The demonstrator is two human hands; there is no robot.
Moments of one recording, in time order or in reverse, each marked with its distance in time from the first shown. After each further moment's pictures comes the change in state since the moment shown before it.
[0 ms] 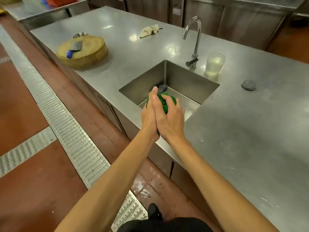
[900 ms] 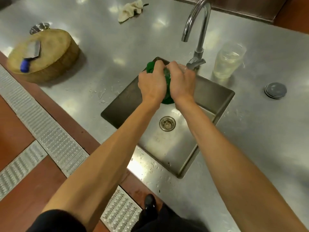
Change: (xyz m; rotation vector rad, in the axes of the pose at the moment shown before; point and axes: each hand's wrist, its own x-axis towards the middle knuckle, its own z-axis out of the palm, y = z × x) left_hand 0.286 0.104 0.119 0.460 0.200 0.226; right_hand 0.340 0.030 0.039 0.327 0.175 0.246
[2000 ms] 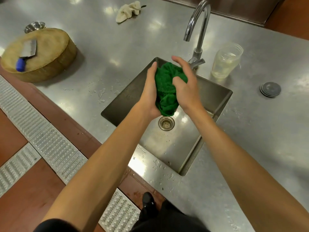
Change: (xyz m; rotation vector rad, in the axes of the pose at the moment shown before) left_hand -0.004 -0.018 -0.039 -0.531 -0.625 -0.461; right_hand -0.017 0.019 -0.013 -0.010 -0.212 -0.171
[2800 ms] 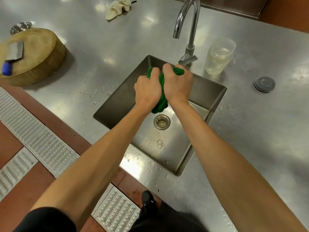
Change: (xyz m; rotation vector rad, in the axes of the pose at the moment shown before) left_hand 0.034 -0.008 0.011 0.780 0.509 0.383; right_hand 0.022 -0.003 0.012 -0.080 0.399 0.189
